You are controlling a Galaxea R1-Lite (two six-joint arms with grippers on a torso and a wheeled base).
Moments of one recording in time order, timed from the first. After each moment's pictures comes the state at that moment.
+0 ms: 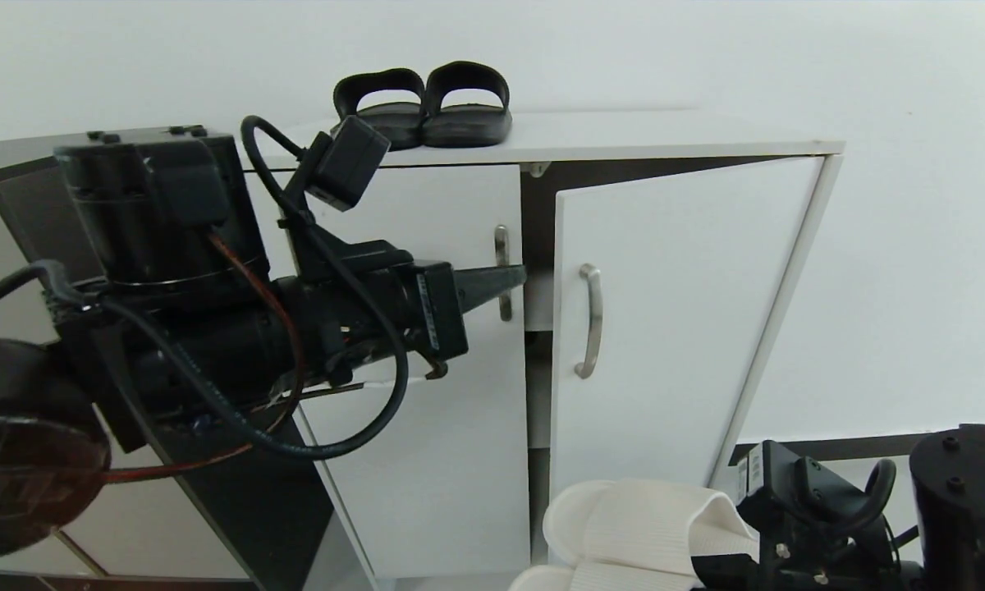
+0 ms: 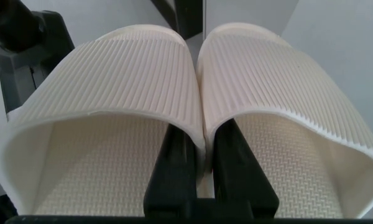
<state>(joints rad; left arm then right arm) -0.64 1.54 -0.93 -0.59 -0.30 -0.25 0.91 1.41 -0.43 -0.56 0.18 -0.03</state>
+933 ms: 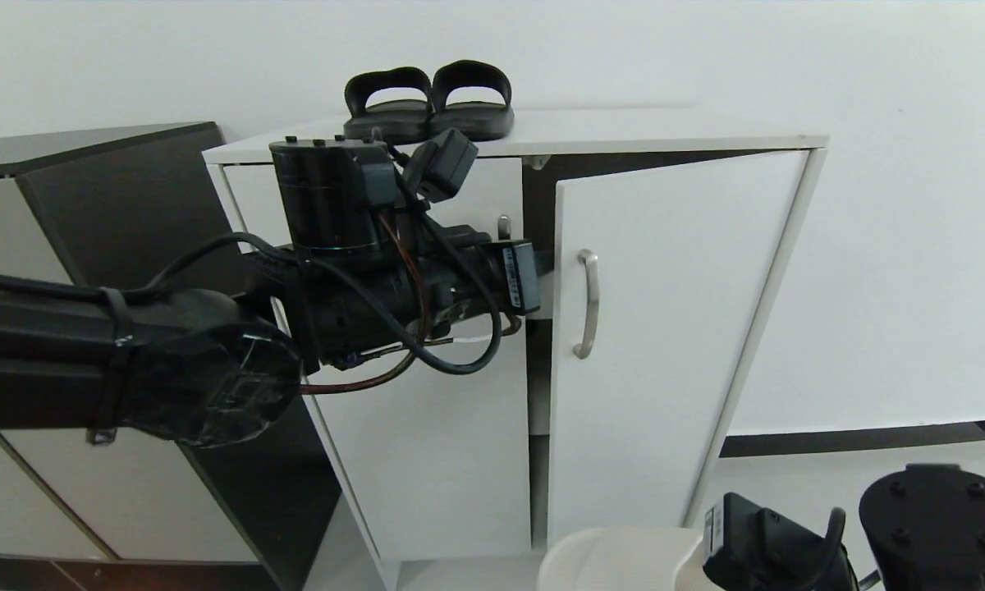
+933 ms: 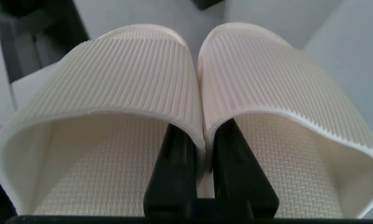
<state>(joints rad) -0.65 1.76 -1.15 -0.59 -0.28 -0.26 0.97 1.46 -0.41 -0.51 0.18 -0.03</state>
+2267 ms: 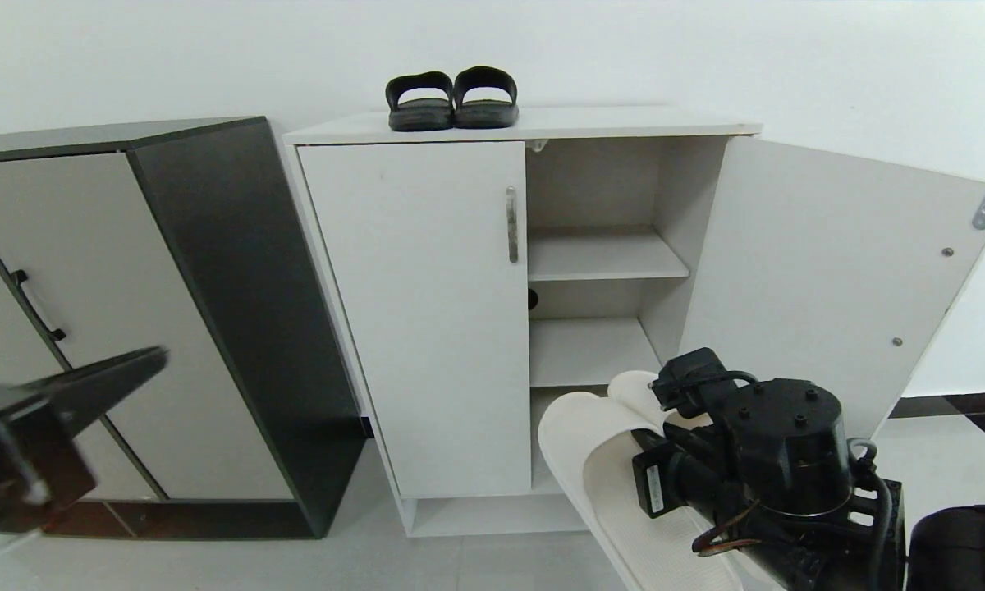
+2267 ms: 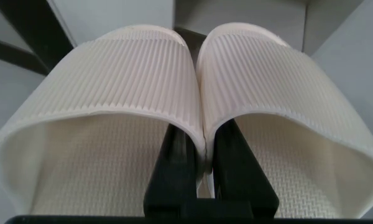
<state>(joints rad) -0.42 0.88 -0.58 -0.18 0.25 -0.09 0.85 1.76 -0.60 -0.81 -0.49 0.10</state>
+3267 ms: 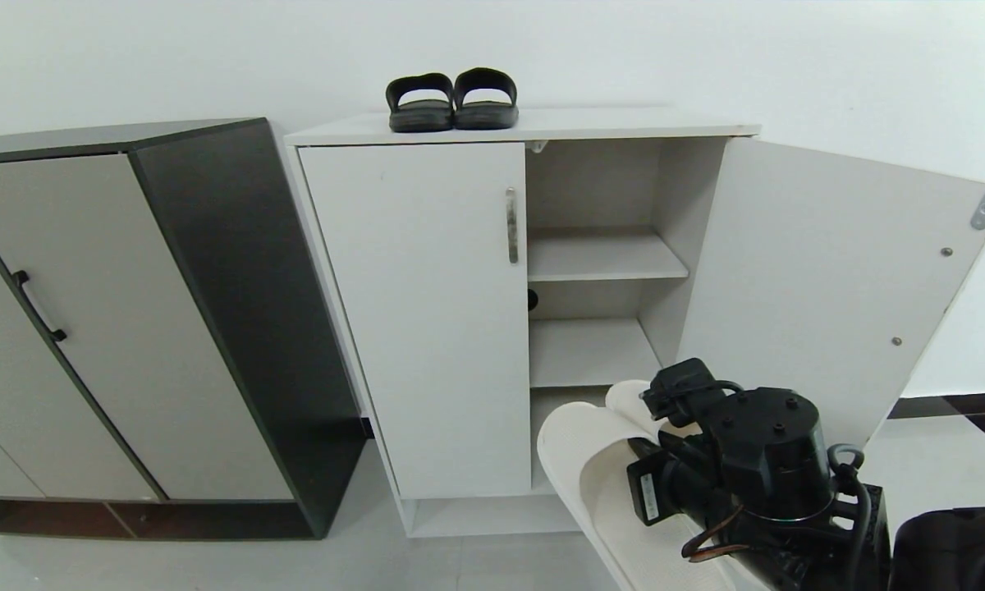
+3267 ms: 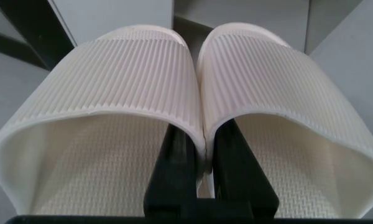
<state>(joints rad) 0.00 0.01 0.00 0.00 -0.06 0.03 0.85 1.79 -0.60 -0.81 -0.49 0.11</state>
